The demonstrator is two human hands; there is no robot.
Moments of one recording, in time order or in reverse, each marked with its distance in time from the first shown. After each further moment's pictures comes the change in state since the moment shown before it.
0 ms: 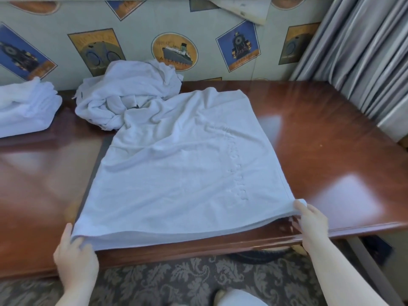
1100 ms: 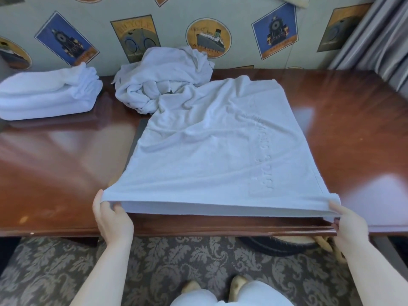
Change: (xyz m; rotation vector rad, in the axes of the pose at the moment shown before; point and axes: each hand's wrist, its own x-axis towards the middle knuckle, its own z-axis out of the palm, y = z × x) left_hand -0.013 0.033 -0.028 -0.252 0.111 0.058; right_hand -0.022 0.011 -0.009 0.074 -0.016 0.164
